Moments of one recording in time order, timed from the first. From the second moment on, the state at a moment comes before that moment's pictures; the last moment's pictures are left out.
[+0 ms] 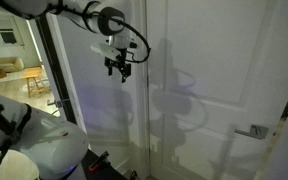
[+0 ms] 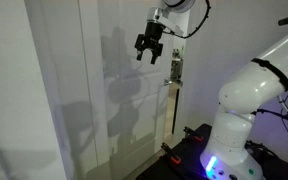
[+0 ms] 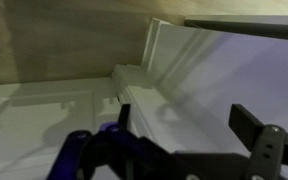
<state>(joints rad) 0.12 -0.66 -0.03 -2.45 0.26 1.87 0.00</state>
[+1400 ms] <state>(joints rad) -0.14 -0.52 -0.03 -2.46 0.08 2.17 0.18</state>
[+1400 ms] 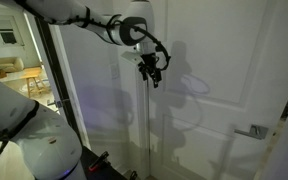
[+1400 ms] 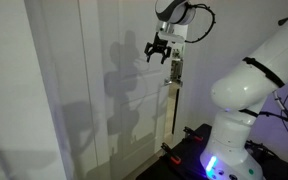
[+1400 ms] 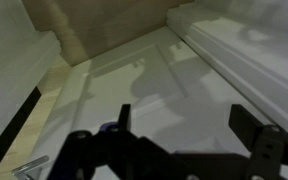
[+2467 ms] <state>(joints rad) -0.28 -0.33 -0.09 -2.40 -0.06 2.40 0.35</state>
